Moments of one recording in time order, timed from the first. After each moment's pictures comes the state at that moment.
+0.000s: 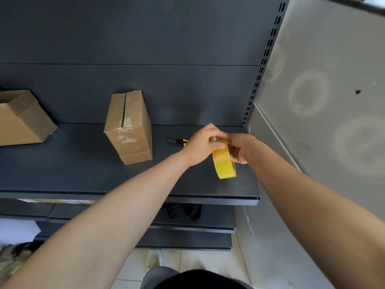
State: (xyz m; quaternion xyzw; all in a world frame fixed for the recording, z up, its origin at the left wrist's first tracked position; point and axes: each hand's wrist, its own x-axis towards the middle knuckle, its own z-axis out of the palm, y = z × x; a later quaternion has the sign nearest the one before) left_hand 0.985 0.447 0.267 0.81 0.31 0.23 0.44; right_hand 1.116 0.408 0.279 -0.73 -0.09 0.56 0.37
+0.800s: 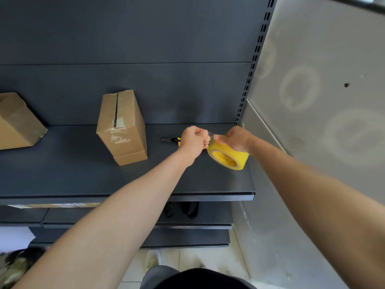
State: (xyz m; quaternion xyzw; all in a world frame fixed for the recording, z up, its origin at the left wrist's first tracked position) left_hand 0.999 0.444 0.262 0.56 0.51 0.30 0.58; right_hand 1.139 0.395 0.283 -0.80 -0.50 0.30 0.13
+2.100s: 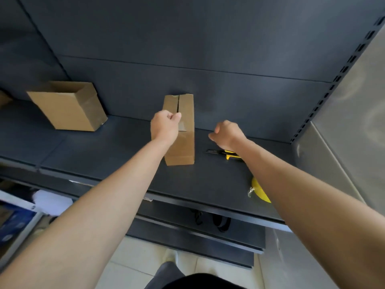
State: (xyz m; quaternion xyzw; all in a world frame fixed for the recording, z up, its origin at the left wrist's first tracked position) left_hand 0.821 0.534 0.309 0.56 0.68 0.37 0.30; right_hand 0.987 0.509 0.300 -0.76 -0.60 0.24 0.10
